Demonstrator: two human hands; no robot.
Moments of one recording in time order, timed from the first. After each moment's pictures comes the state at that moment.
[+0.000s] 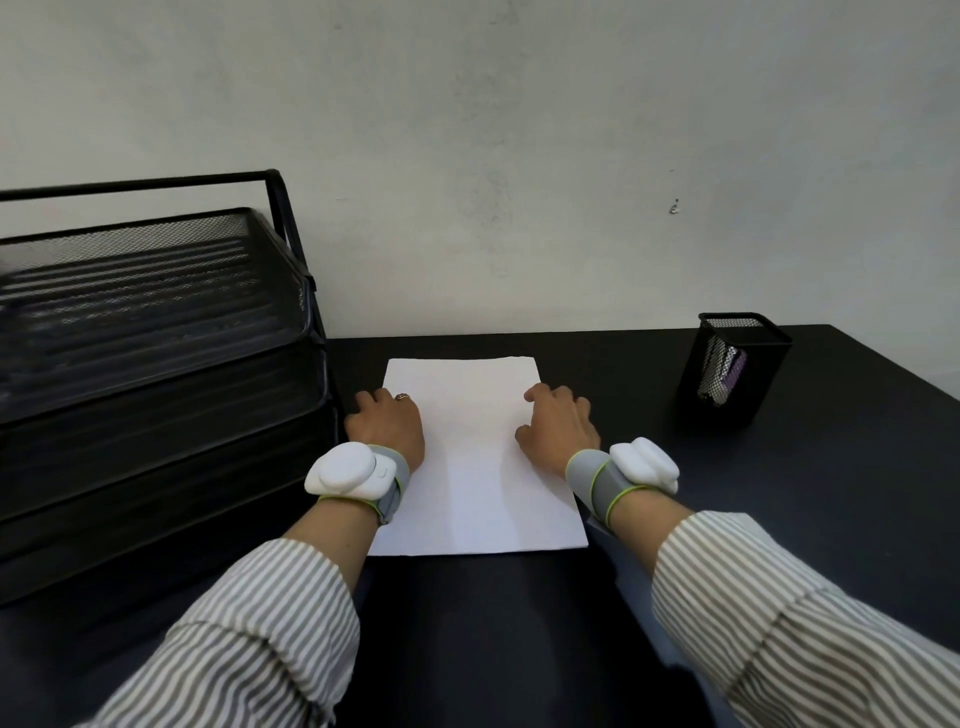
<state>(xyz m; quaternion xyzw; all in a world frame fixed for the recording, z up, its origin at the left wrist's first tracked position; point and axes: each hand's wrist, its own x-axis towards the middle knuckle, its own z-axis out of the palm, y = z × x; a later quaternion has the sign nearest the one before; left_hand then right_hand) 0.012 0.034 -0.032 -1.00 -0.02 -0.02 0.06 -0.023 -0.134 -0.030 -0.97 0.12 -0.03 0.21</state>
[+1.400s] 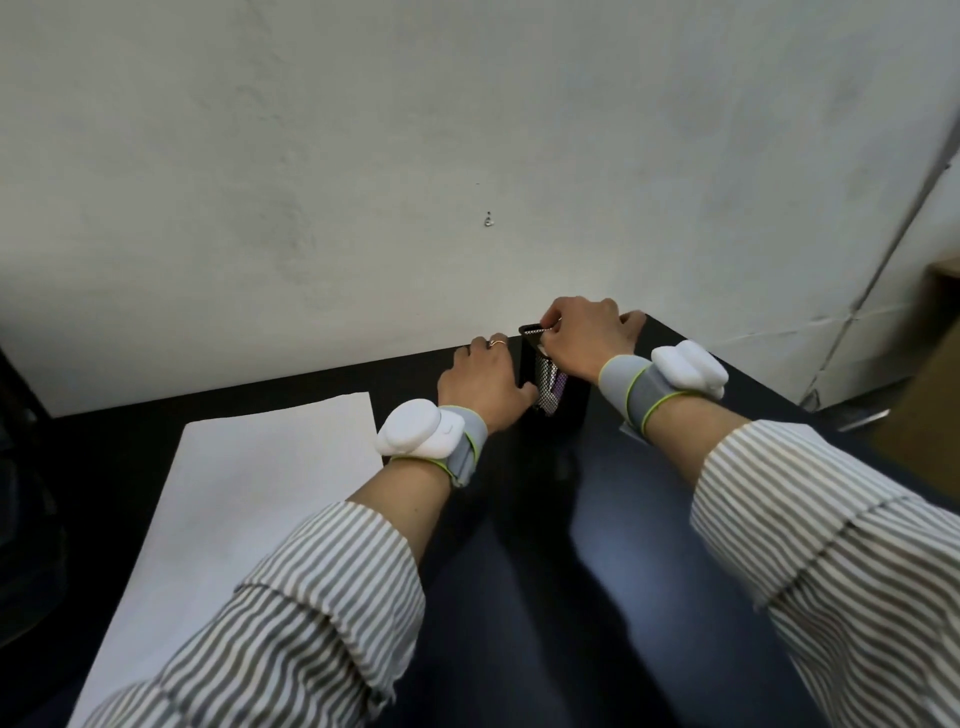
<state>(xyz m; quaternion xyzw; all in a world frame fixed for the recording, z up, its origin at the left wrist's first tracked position) -0.001 -0.215 0.030 -0.94 0.28 -0.03 -0.20 -0.034 -0.328 0.067 -0.95 0.26 -0.16 0.10</state>
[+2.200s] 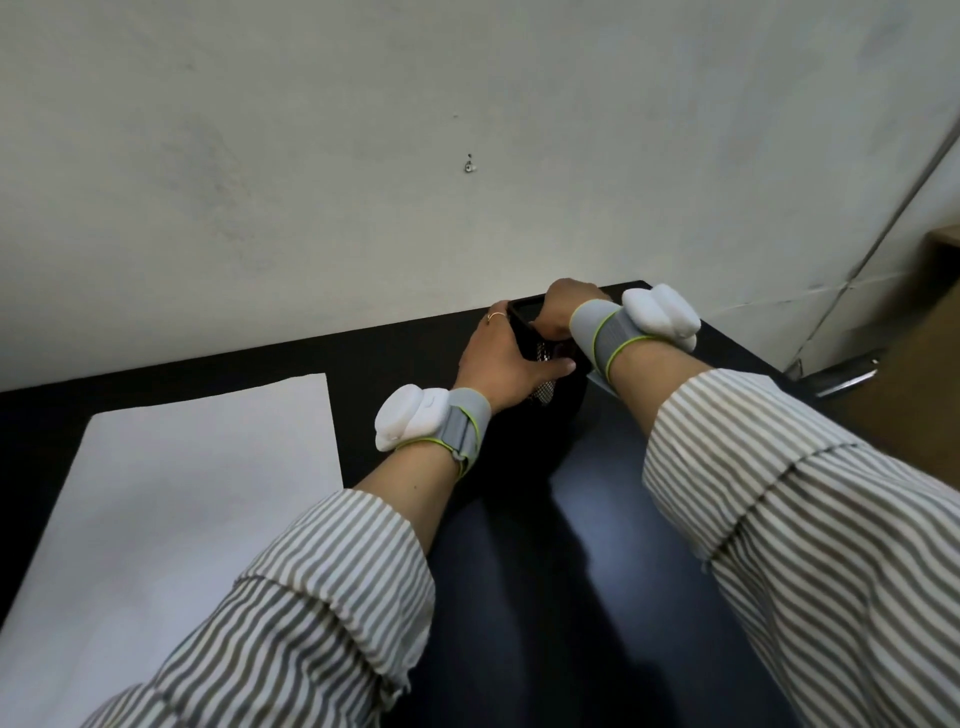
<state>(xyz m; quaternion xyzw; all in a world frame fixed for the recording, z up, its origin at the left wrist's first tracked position) 0.046 -0.267 -0.010 -0.83 0.29 0.05 -0.47 0.018 -0.351 0.064 -0.95 0.29 0.02 0.08</state>
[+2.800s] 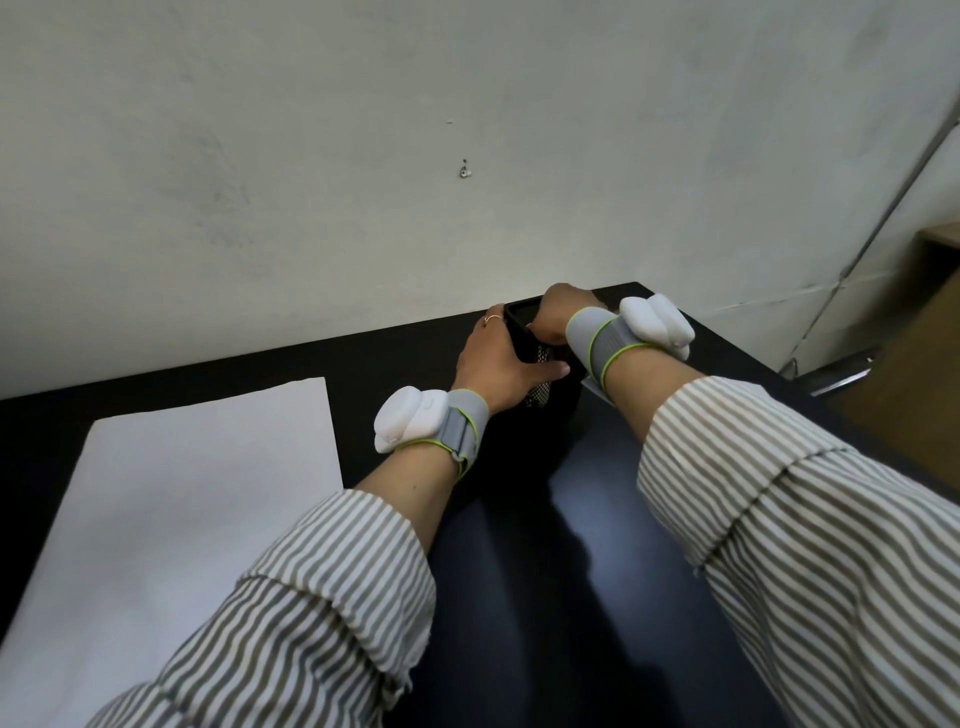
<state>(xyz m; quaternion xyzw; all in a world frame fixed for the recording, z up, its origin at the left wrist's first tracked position) 0.040 -0.264 -0.005 -0.84 0.28 0.04 -0.46 0.015 -0.350 0.061 -0.95 0.30 -0.01 0.11</state>
